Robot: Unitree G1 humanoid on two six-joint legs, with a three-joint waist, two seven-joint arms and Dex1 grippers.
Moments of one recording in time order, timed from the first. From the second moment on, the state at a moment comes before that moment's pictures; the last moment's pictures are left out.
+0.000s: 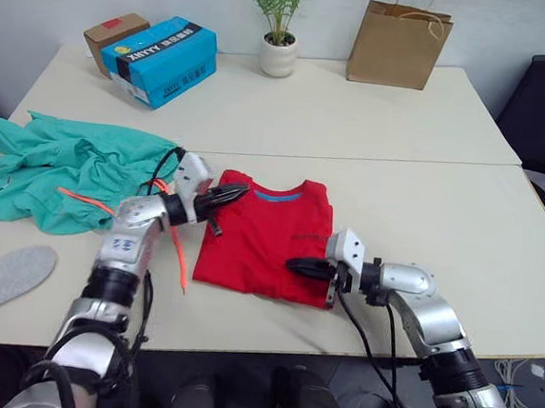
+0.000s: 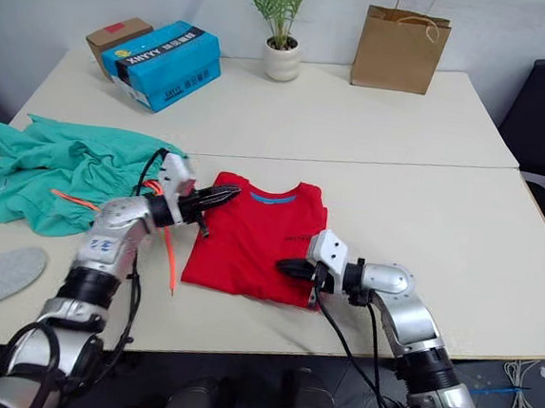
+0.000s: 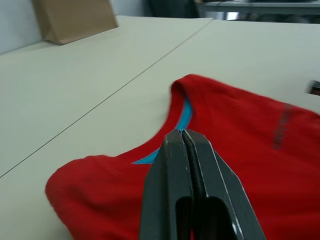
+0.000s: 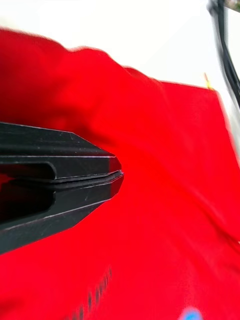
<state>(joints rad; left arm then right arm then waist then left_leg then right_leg) -0.56 0.47 0.01 0.28 -0.30 0.06 -0.96 -0.40 -0.43 0.16 0.06 0.28 0.19 1.05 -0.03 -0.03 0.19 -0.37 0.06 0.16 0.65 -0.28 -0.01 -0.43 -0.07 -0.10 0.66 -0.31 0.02</state>
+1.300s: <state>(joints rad) -0.42 0.43 -0.02 0.00 -0.32 0.40 -0.80 -0.42 -0.30 0.21 0.20 0.18 0.00 0.91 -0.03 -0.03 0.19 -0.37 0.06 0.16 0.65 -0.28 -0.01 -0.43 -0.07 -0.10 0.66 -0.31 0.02</state>
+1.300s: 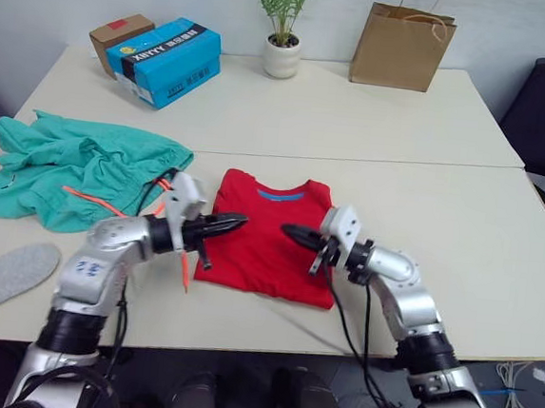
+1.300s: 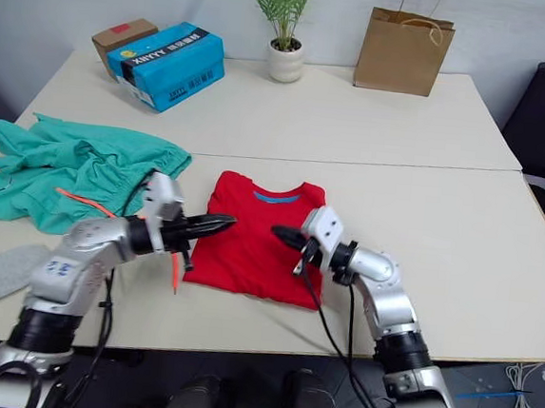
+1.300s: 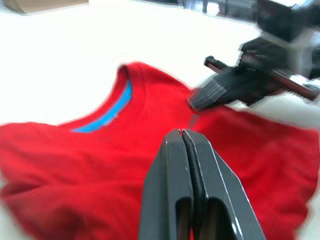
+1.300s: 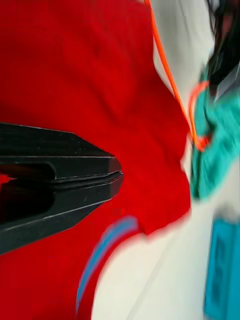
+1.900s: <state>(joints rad) -0.30 0.47 0.07 0.08 -0.25 0.30 -0.66 -0.25 -0.44 0.18 0.13 0.17 -0.12 0.91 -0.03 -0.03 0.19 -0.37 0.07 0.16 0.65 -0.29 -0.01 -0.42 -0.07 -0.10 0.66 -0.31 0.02</state>
